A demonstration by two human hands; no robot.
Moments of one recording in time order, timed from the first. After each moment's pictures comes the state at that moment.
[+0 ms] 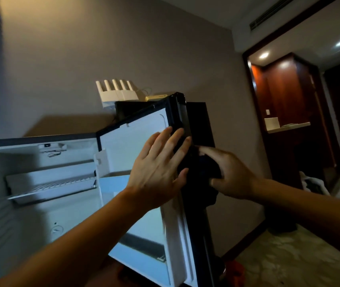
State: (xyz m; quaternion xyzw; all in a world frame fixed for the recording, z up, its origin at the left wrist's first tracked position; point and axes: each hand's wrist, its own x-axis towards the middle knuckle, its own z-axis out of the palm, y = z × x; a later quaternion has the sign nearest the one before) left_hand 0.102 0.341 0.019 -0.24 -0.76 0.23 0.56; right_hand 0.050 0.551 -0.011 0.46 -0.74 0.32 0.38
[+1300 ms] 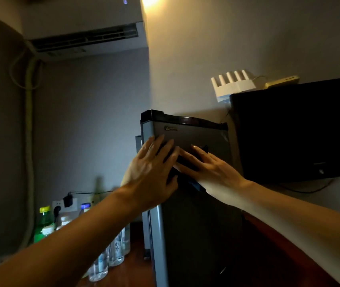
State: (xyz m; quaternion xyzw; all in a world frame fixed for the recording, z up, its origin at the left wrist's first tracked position) left_hand 0.241 0.148 0.042 0.07 -0.81 0.40 0.42; right_hand 0.066 0.268 0.022 0.59 -0.64 0.02 0.49
